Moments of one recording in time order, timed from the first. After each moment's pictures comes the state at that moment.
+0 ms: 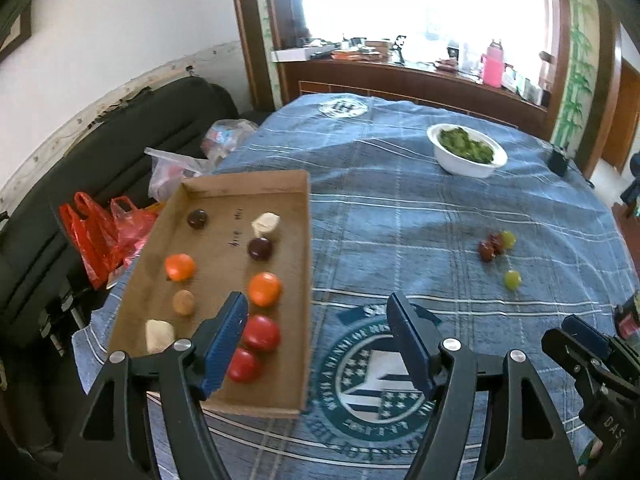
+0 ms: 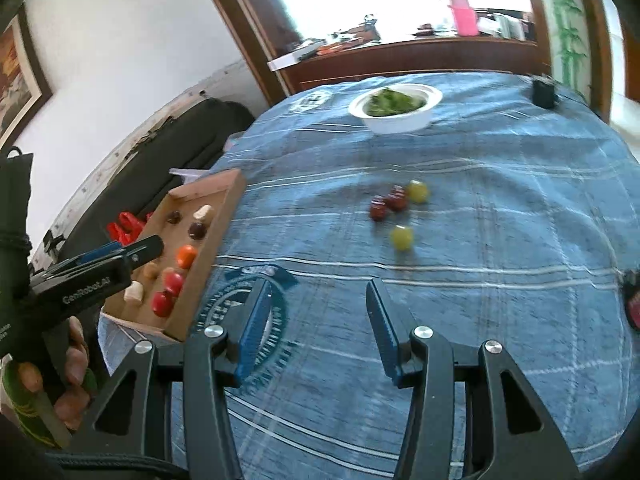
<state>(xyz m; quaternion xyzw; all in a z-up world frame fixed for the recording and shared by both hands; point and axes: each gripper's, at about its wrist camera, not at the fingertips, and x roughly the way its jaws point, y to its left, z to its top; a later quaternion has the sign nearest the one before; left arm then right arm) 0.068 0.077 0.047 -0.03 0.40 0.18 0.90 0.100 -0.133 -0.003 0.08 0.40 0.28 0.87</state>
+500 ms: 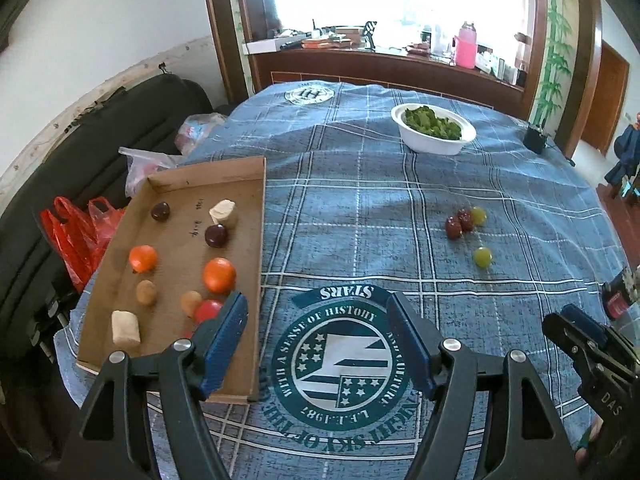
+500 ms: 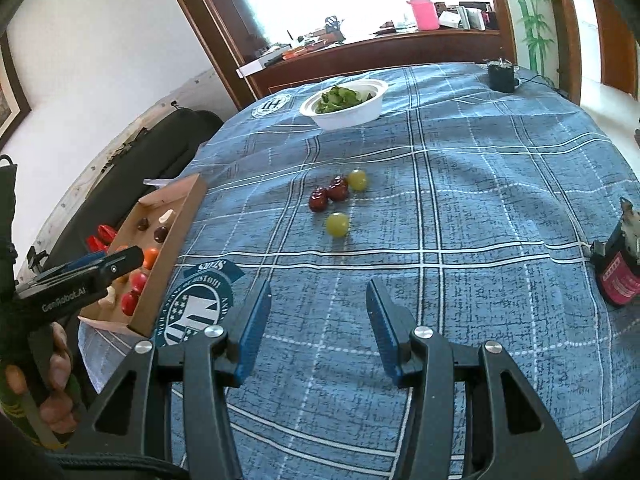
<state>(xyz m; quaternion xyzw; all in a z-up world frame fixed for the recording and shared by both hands) 0.074 0.049 0.034 -0.02 0.42 0.14 0.89 0.103 -0.168 -0.017 0.09 0.40 0.24 0.88</state>
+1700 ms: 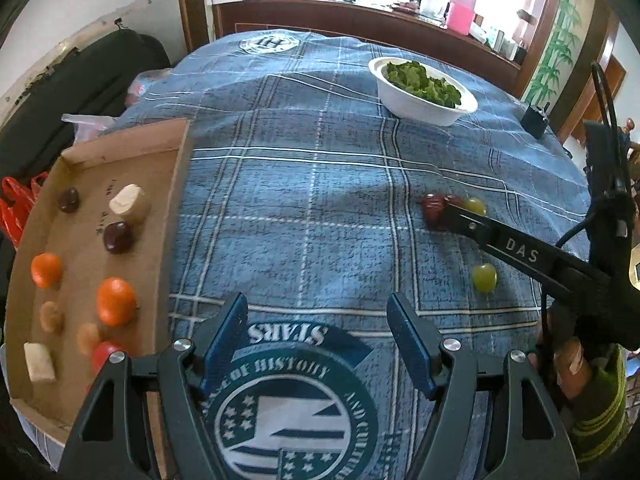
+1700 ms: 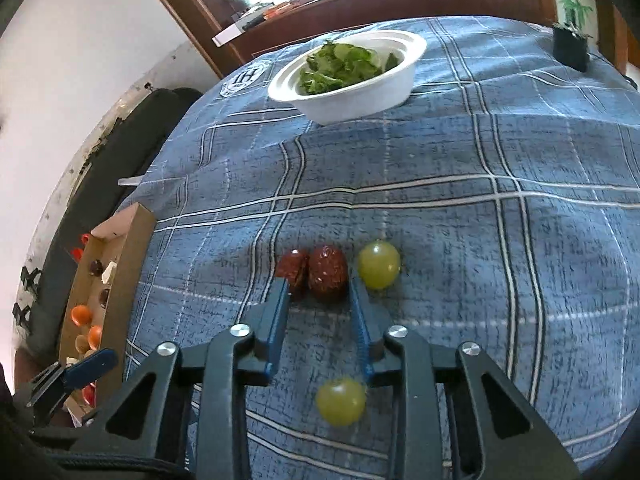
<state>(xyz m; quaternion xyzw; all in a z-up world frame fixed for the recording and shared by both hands) 0.158 0.051 -0.016 -0.08 0.49 0.08 0.86 0.266 -0.100 -0.063 0.09 0.48 0.25 0.84</state>
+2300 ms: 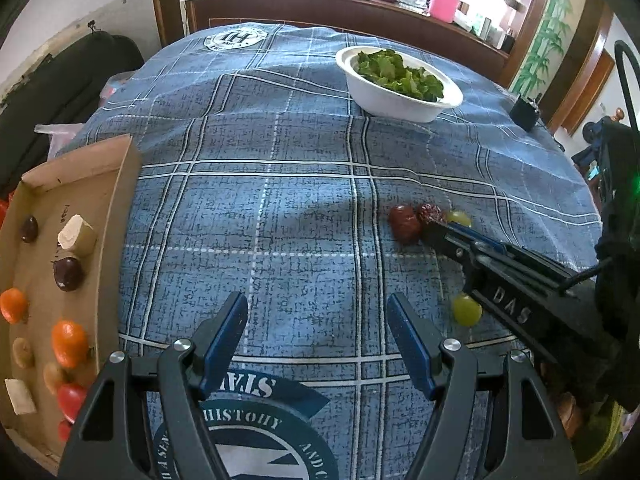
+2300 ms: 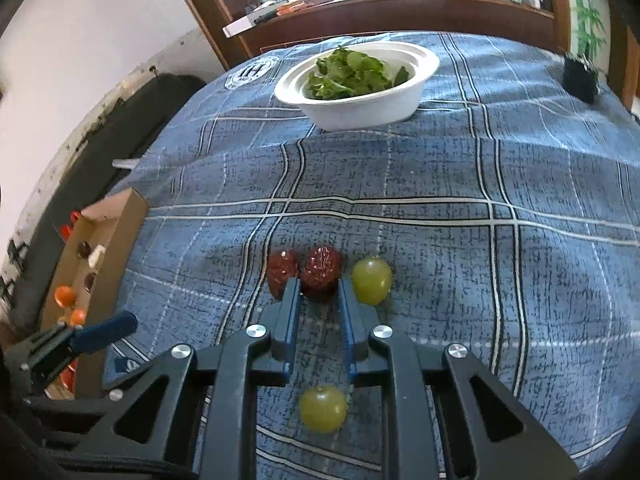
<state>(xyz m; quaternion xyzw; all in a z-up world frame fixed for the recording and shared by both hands) 0.194 0.038 -0.025 -0.08 0.50 0.05 0.86 0.267 -0.095 -0.059 0.04 0.46 0.25 0.85</state>
